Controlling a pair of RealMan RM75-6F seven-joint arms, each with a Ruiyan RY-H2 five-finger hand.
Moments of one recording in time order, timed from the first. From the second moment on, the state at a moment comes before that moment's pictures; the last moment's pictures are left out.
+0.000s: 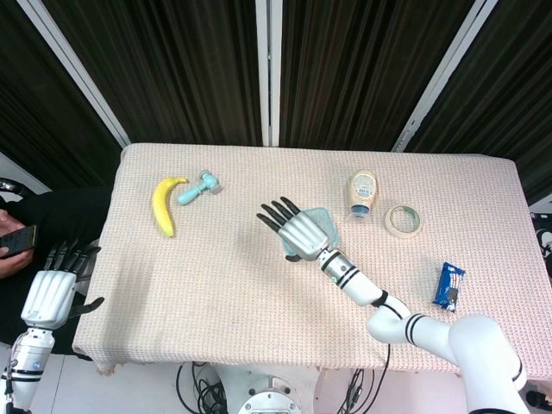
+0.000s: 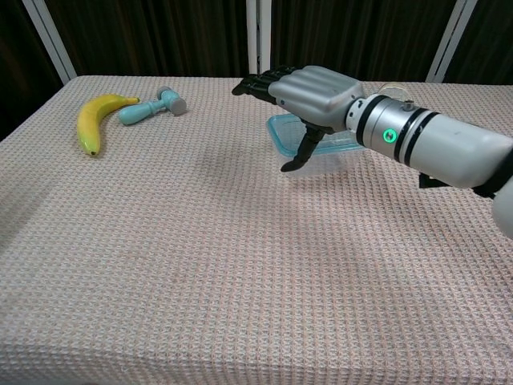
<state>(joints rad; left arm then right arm) -0.18 -1.23 -0.04 -1.49 1.55 1.43 0.00 0.95 -1.84 0.17 -0.91 -1.50 0.91 -0.07</state>
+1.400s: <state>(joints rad) -0.17 -1.23 -0.03 -1.50 1.55 1.45 0.01 0.95 -1.51 0.22 -1.17 -1.12 0.50 0.11</state>
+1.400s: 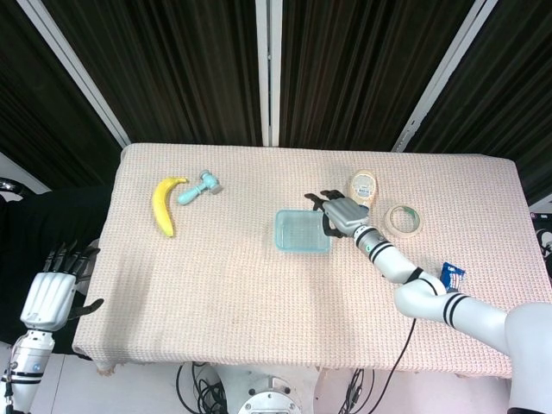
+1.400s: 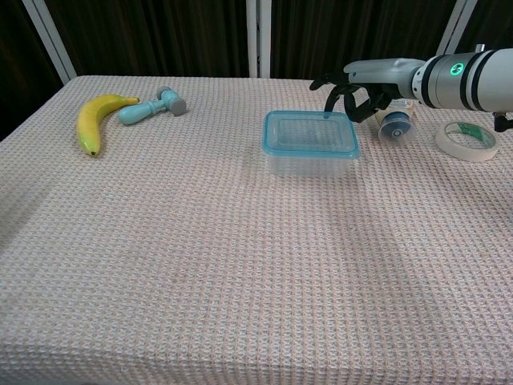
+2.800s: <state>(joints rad) -0.76 -1.41 -0.19 -1.72 1.54 0.82 0.11 0.52 -1.21 0.13 -1.66 -1.39 1.29 -0.07</state>
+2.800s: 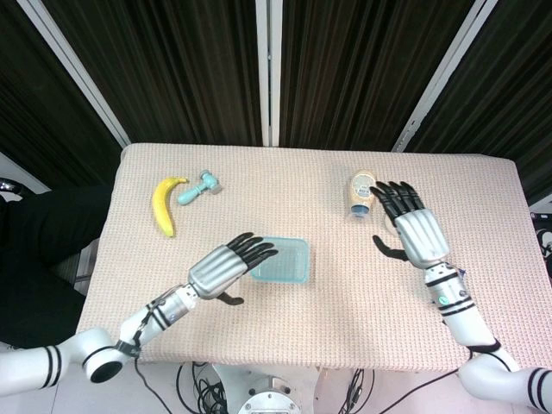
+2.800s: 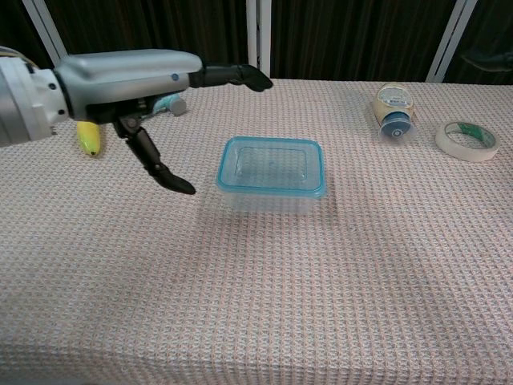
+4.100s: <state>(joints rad) -1.18 -1.60 -0.20 -1.51 0.53 0.71 0.67 0.37 -1.21 0.08 -1.58 -1.55 1.40 0.07</state>
